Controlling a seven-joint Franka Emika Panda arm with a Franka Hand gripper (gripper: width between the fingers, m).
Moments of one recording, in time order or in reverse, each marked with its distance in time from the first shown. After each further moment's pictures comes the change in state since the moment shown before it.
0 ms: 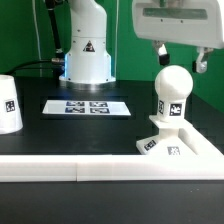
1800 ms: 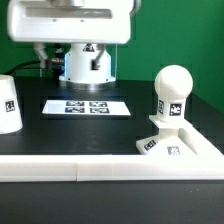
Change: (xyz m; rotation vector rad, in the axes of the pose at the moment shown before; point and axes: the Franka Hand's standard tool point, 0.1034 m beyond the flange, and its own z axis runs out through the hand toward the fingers) arm 0.167 0.120 -0.019 -0.103 0.168 -0.922
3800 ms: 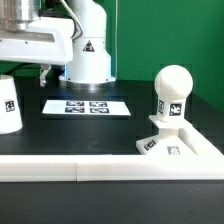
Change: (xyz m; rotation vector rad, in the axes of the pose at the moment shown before) arm -0.029 0.088 0.037 -0.058 -0.025 -0.058
